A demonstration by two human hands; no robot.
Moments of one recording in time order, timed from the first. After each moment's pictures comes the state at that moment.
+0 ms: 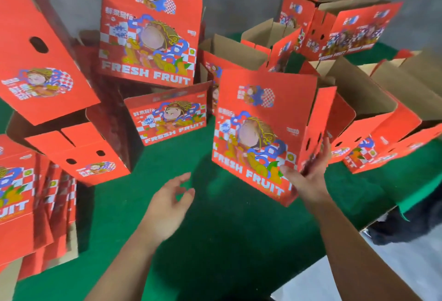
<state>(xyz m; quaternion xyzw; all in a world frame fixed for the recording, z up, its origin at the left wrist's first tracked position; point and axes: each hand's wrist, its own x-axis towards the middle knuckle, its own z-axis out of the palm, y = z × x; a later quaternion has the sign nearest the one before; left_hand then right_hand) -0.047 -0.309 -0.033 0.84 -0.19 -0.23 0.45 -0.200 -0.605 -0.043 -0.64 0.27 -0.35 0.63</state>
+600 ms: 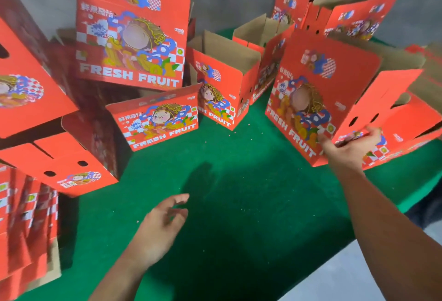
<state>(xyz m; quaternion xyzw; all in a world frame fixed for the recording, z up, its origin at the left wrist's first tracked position) -0.044 -0.312 -0.056 0.82 -0.22 -0.29 0.45 -0.199 -0.769 -0.053 -0.69 0.45 -0.46 0.34</state>
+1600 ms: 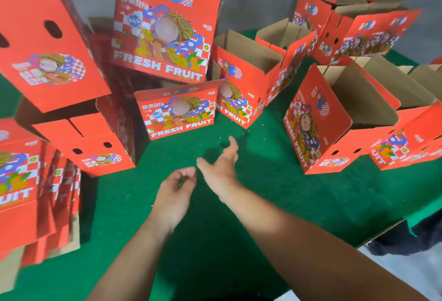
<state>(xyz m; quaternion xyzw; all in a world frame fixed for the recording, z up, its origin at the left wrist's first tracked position) -0.036 -0.334 -0.041 0.77 -0.07 -0.24 0.59 -0.045 -0.471 -0.057 -0.71 0.37 -0.13 0.59</state>
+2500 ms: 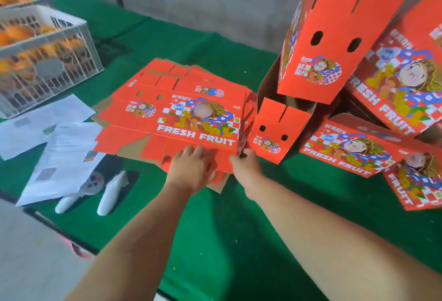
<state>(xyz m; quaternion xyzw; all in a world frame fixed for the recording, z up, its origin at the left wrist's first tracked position) 0.014 -0.012 -0.071 1.00 -0.06 0.06 0.02 0.045 -0.175 -0.042 -0.79 0.16 0.16 0.56</state>
